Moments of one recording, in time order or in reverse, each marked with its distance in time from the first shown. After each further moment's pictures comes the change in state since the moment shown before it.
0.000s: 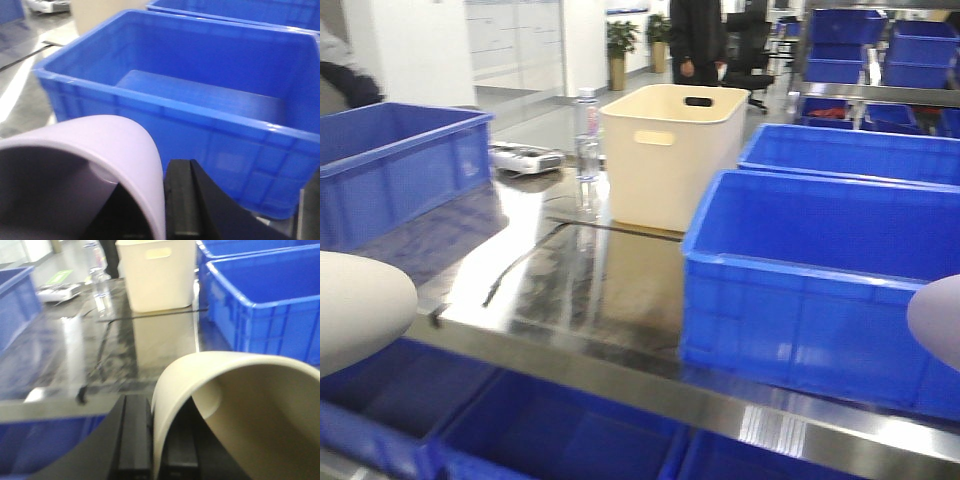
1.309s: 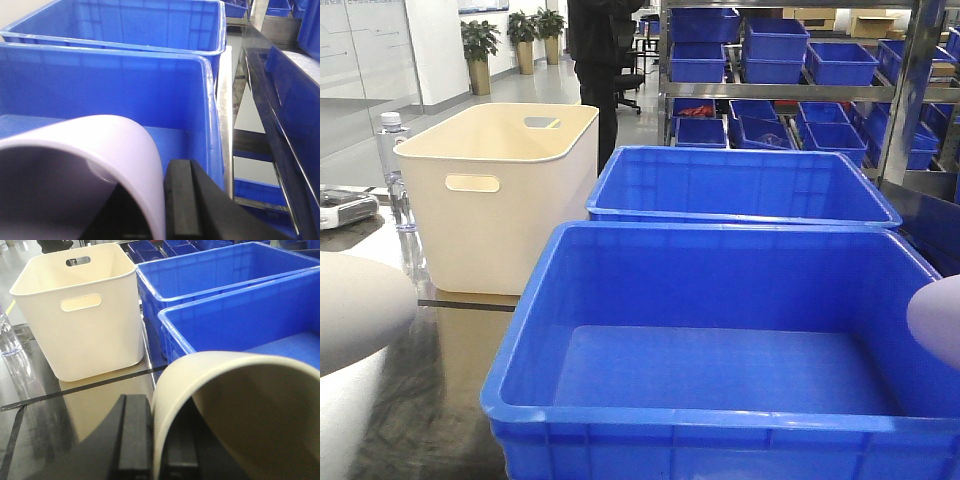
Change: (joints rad) left arm 0.000 0.000 0.000 0.000 0.000 0.000; right arm 0.000 0.000 0.000 0.000 0.000 0.000
